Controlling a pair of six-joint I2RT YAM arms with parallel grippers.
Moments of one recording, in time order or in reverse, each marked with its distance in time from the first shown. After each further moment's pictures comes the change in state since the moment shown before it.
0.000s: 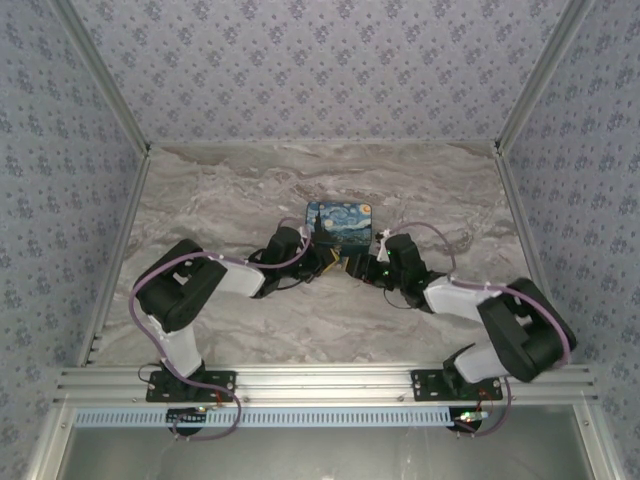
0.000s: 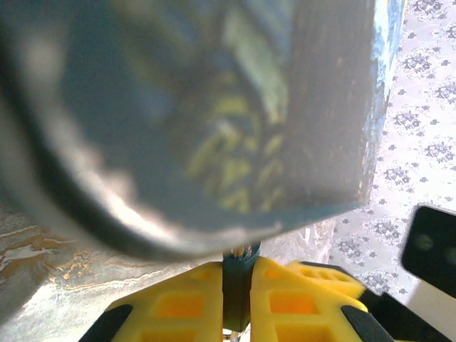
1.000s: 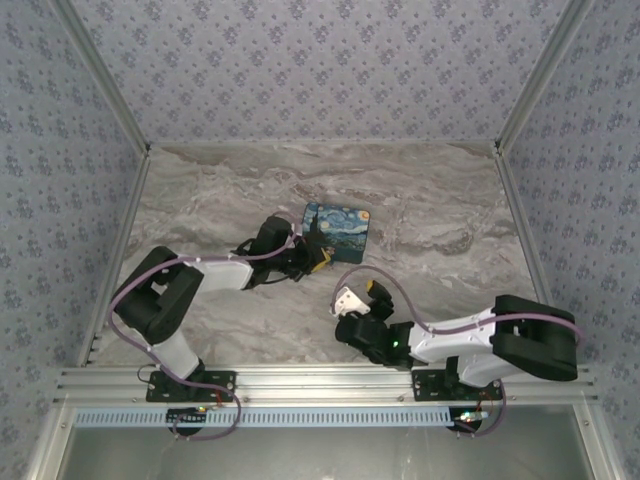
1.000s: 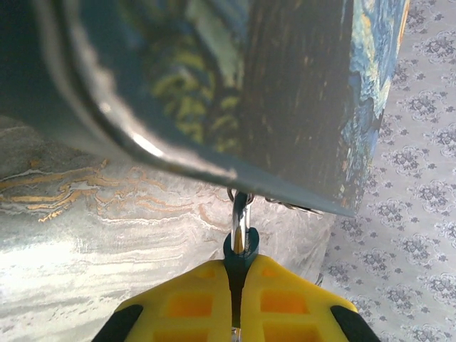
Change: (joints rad) left arm 0.072 -0.131 0.031 -0.282 0.120 0.050; right arm 0.769 -0.024 -0.084 -0.154 1.251 -0.766
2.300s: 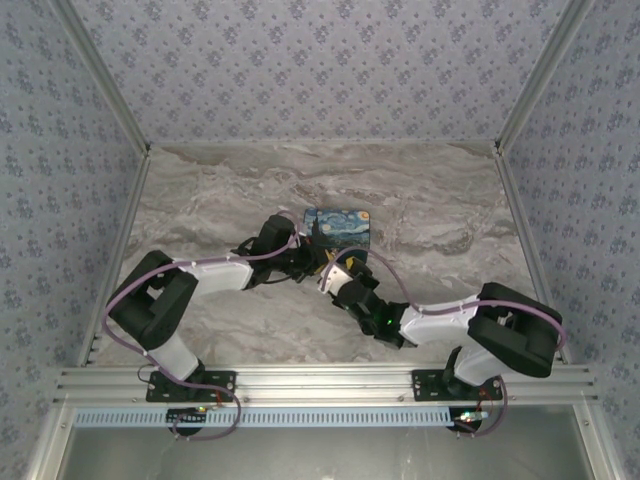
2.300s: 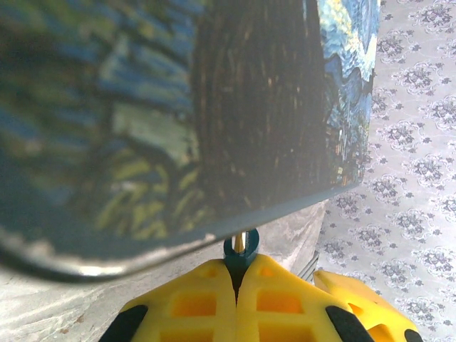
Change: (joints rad) left arm -0.026 -0.037 0.020 -0.054 0.029 0.008; right arm -0.221 0.103 0.064 0.371 -0.258 -0.353
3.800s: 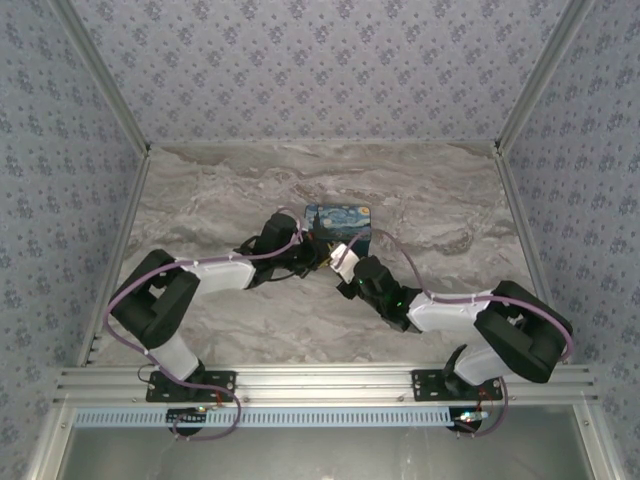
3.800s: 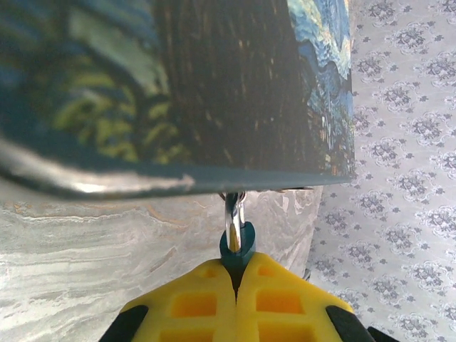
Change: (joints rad) left arm -0.018 0.013 0.018 0.050 -0.062 -0.024; right arm -0.221 -0.043 0.006 0.001 -0.452 0.173
